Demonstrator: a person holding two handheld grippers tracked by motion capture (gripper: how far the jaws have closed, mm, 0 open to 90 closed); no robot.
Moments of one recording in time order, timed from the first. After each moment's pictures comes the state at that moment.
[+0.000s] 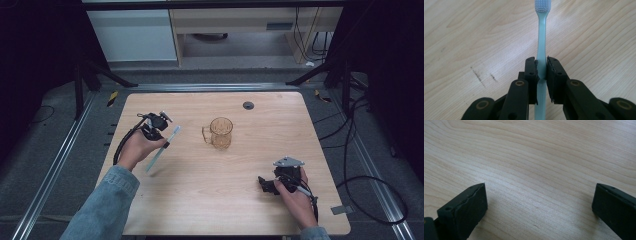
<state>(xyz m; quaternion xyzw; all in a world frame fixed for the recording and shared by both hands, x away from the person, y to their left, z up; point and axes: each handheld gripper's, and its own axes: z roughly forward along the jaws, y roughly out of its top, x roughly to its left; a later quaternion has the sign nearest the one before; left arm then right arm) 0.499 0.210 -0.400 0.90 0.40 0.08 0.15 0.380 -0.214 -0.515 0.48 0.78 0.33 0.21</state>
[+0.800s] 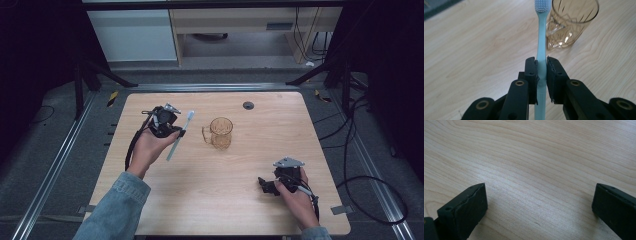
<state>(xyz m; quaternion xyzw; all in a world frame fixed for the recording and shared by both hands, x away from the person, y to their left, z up) 0.474 0.174 -0.361 0.86 0.37 0.15 0.31 0.378 -0.214 -0.515 0.48 0.79 0.34 0.21</state>
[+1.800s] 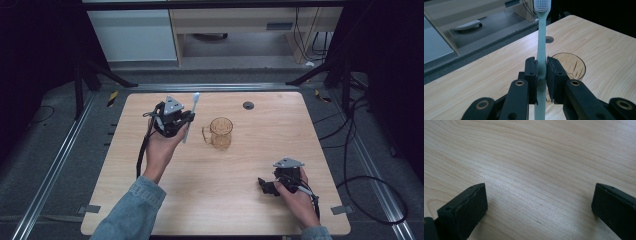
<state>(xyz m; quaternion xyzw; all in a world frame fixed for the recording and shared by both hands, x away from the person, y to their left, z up) 0.456 0.153 -0.344 0.78 0.35 0.27 0.44 0.377 -0.213 -0.515 0.47 0.79 0.34 0.20</state>
